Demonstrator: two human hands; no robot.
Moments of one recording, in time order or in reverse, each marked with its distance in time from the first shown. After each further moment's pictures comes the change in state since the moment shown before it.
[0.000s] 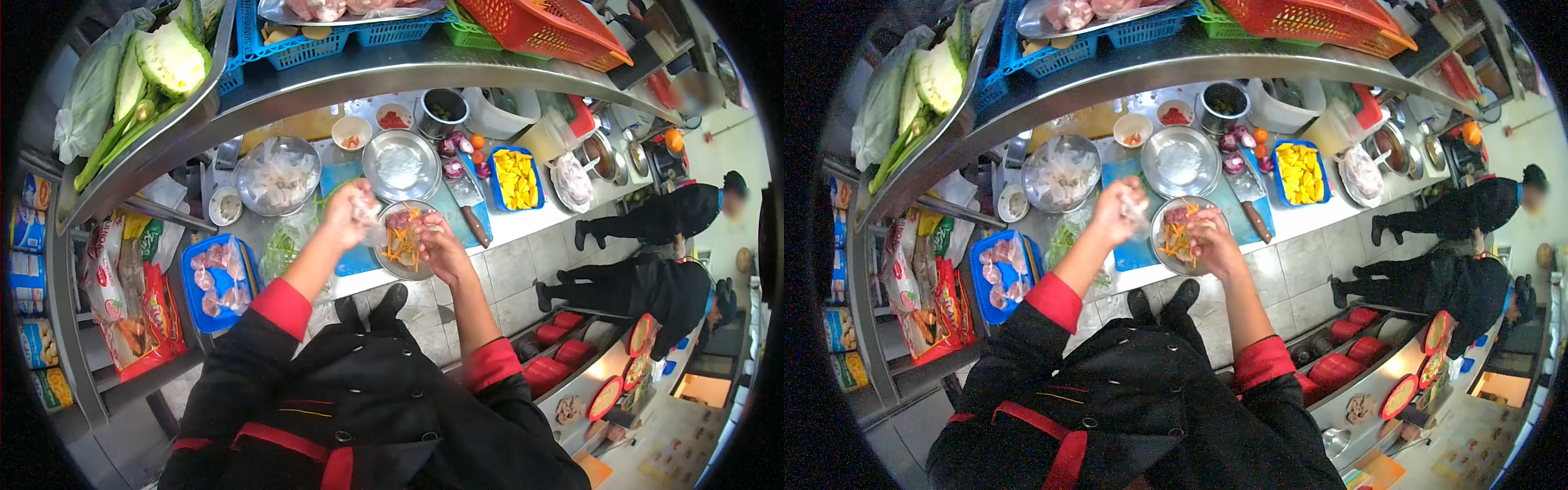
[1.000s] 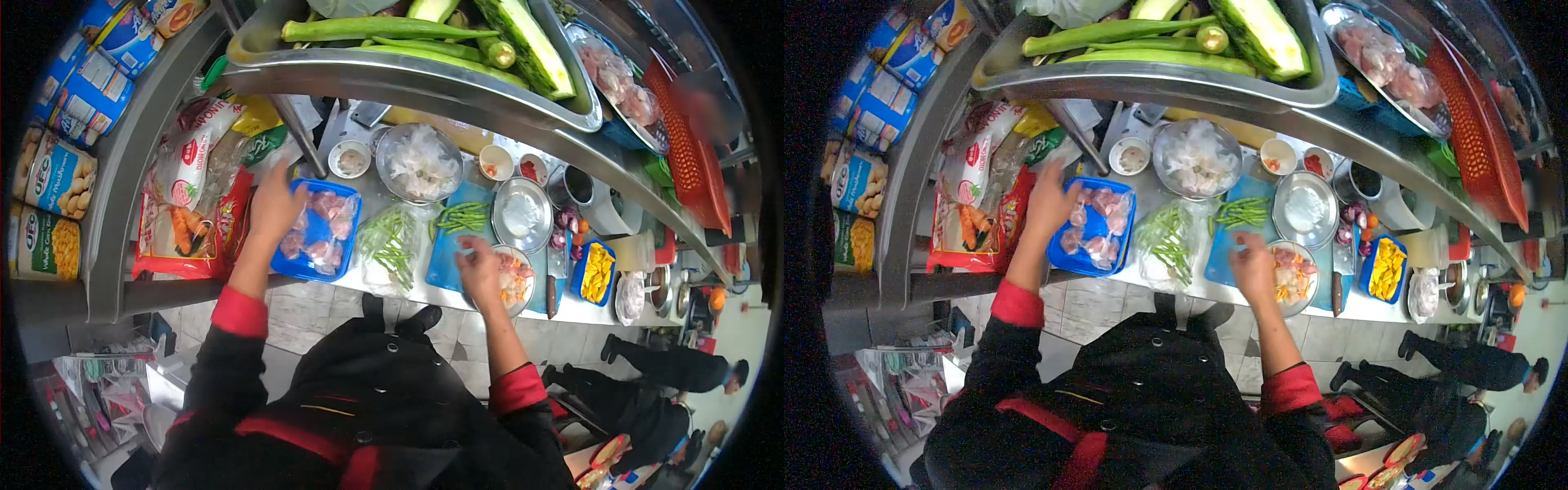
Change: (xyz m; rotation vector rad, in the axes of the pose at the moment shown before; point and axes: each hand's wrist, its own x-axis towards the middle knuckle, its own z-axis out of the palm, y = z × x) left_hand -0.268 0.187 -0.133 1.870 1.153 0.534; right_hand 0.058 0.075 0.136 -1.451 -0.042 -0.312
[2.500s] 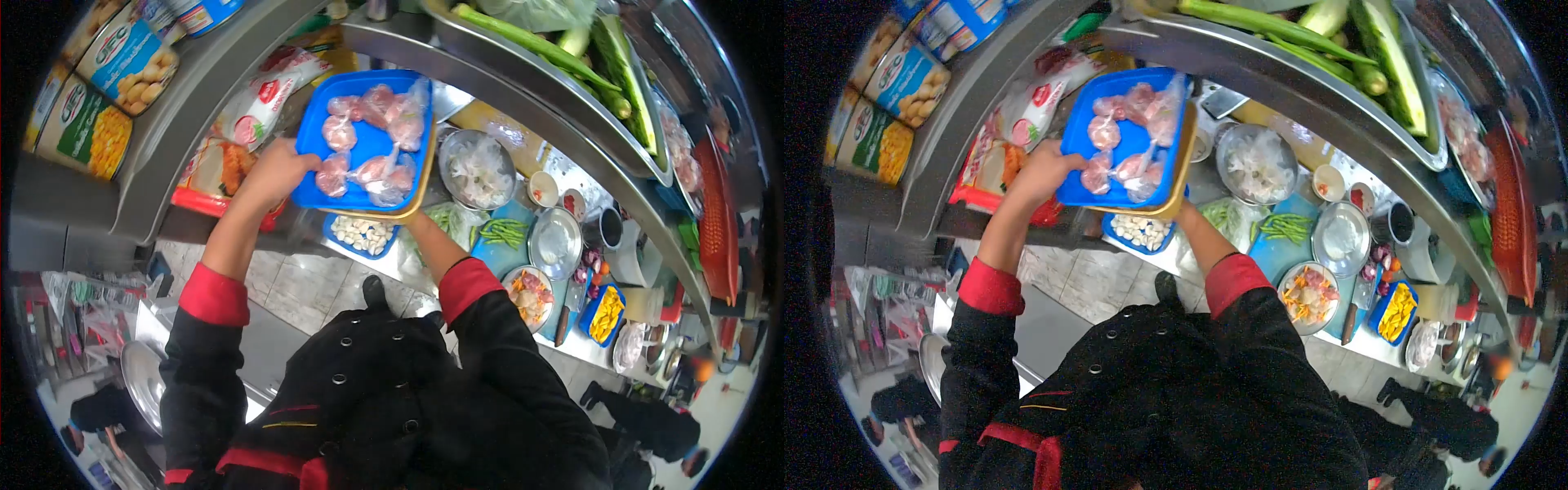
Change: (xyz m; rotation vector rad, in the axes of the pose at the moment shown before) left_hand -0.025 -0.022 -0.121 -0.558 -0.240 -0.398; right_hand 0.121 -0.064 0.306 0.756 -0.926 0.065
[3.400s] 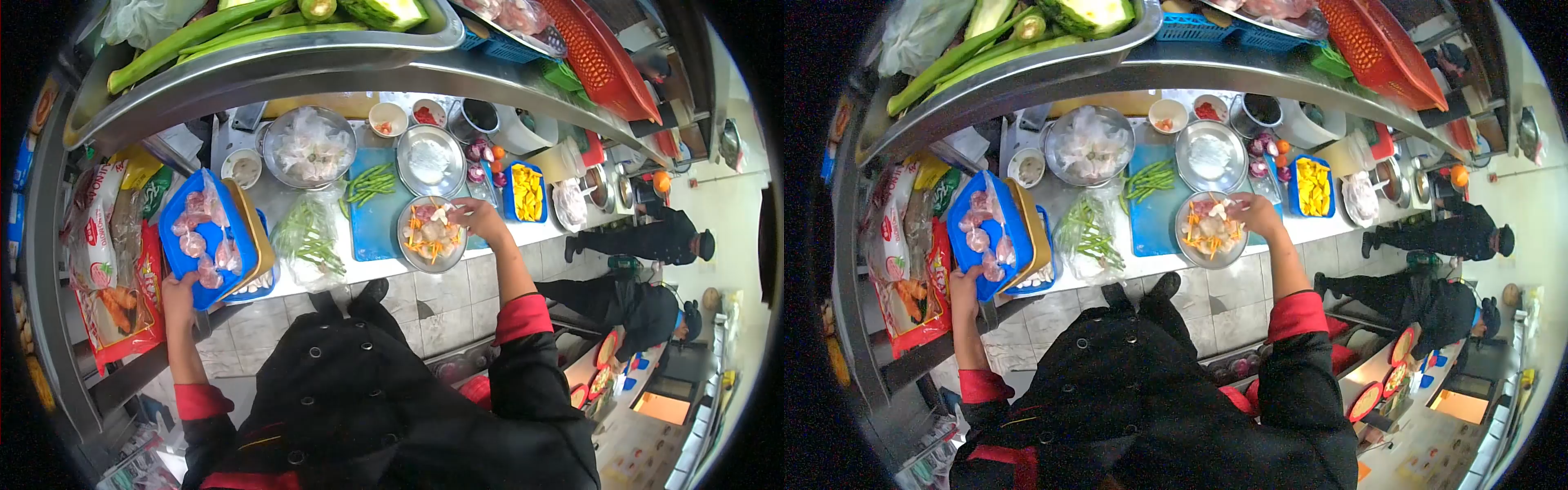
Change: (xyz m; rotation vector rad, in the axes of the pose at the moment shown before) left_hand 0.020 -0.127 0.074 -0.355 -0.096 -0.116; right_hand -0.459 -0.111 -0.166 -0.619 0.933 0.476
